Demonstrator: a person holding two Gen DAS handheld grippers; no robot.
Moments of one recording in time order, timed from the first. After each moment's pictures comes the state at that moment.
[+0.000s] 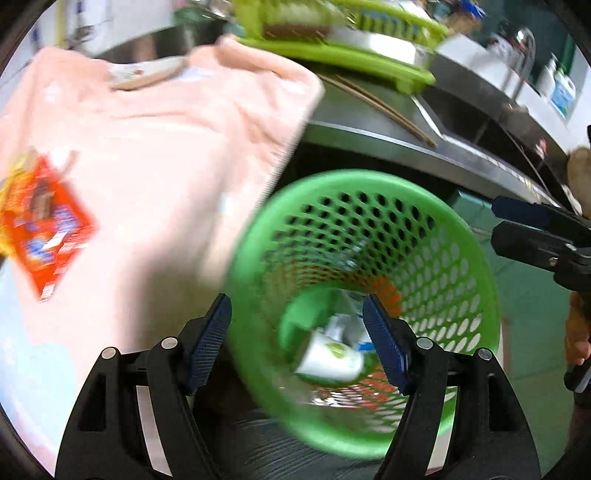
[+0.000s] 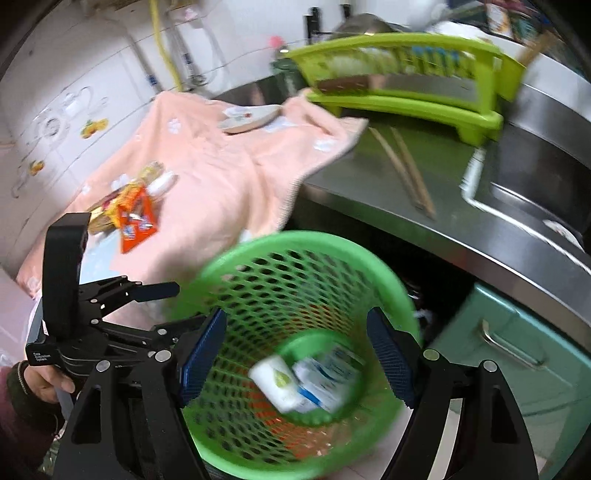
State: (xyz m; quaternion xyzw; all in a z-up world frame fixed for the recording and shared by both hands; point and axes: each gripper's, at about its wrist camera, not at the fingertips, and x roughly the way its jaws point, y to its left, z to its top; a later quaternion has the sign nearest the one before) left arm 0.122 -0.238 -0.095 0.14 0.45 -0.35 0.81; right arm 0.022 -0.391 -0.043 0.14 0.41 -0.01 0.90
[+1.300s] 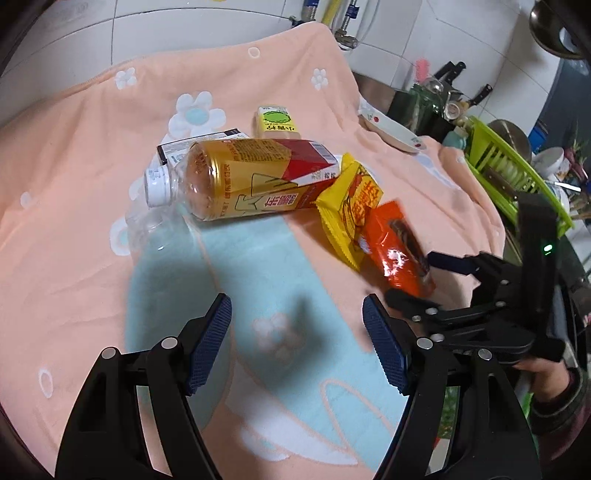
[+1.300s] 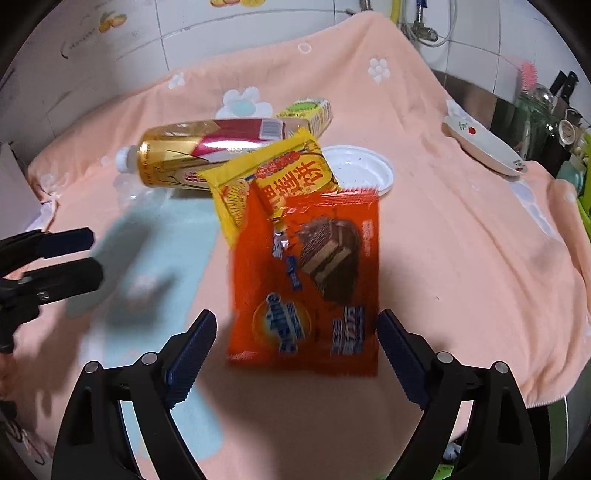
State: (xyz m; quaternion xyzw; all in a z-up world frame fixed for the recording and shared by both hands) left arm 0.233 0.018 -0.059 -0.06 0.43 -0.14 0.89; right arm 0.273 -0.143 -0.093 -0.06 0.46 0.16 0.87
